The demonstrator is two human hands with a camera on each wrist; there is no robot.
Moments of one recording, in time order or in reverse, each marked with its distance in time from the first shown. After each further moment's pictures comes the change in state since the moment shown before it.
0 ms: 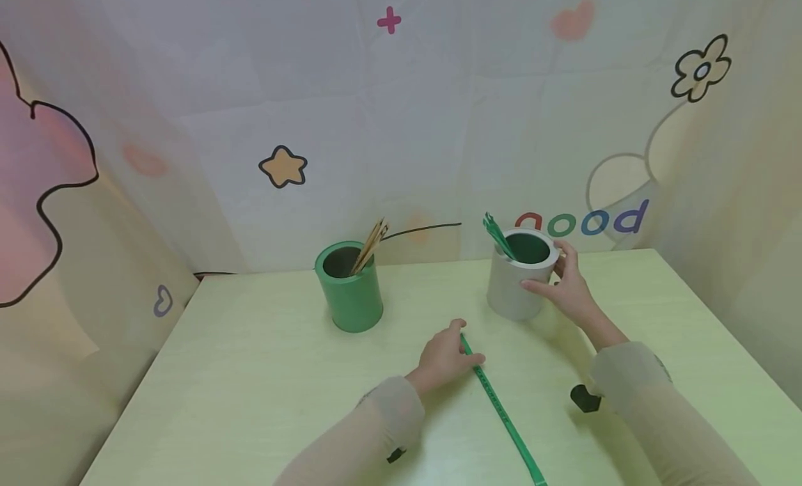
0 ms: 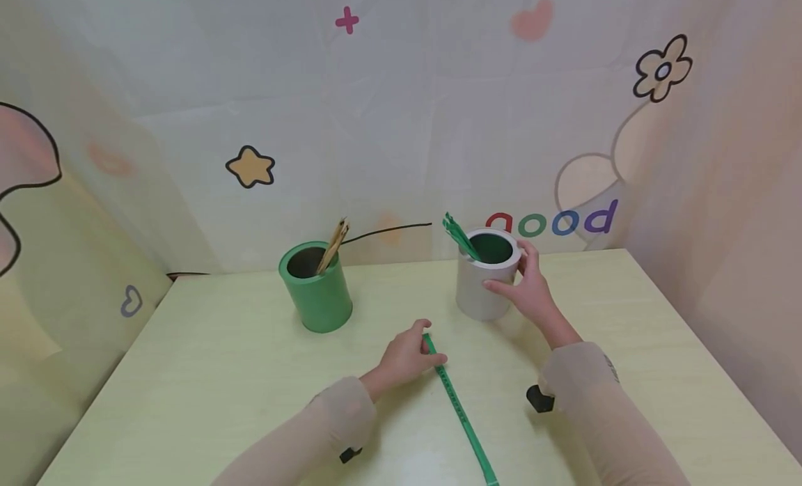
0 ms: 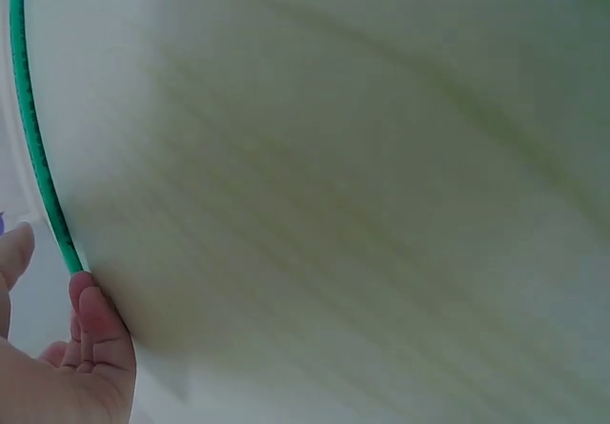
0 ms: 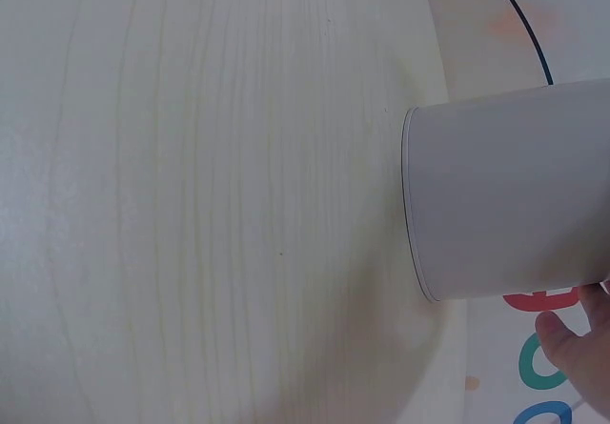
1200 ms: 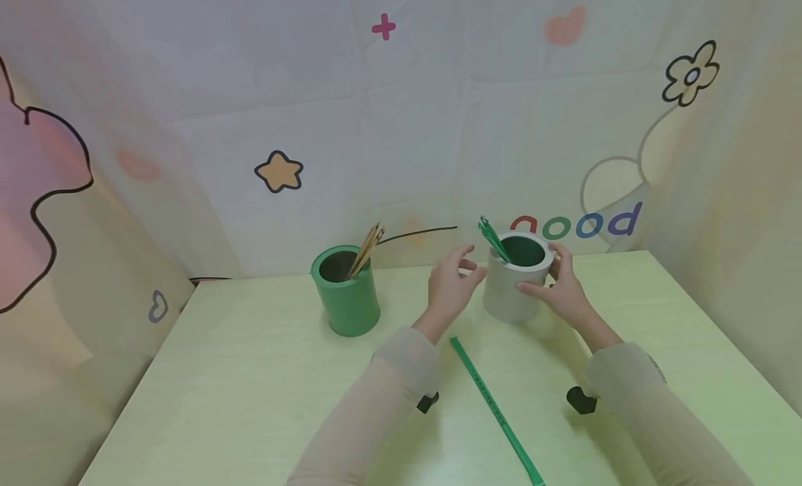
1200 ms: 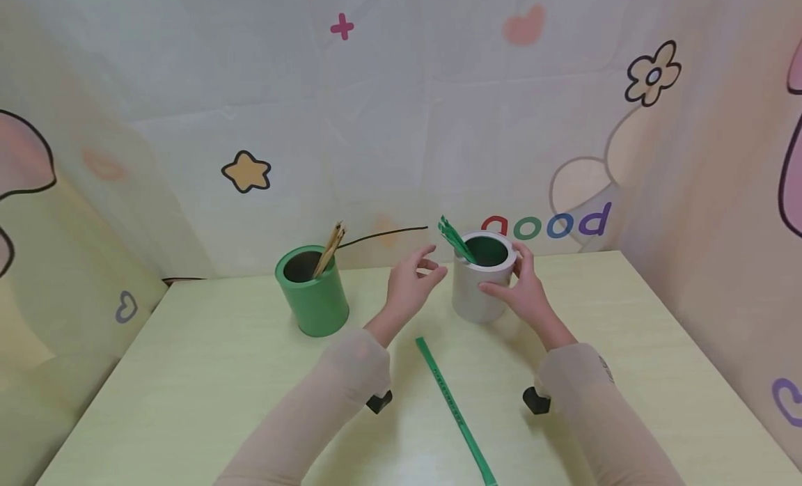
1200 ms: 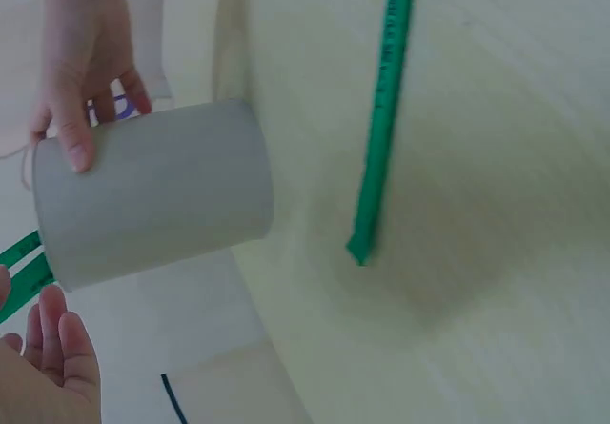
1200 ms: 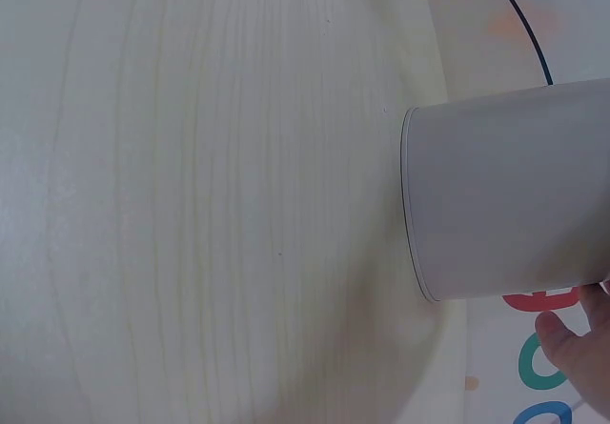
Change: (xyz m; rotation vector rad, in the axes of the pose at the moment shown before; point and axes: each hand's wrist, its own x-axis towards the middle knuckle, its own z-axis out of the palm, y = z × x) left_hand 0.044 0.070 -0.062 -0.308 0.338 0.100; right_hand 0.001 0.001 0.001 -0.009 0.013 -0.022
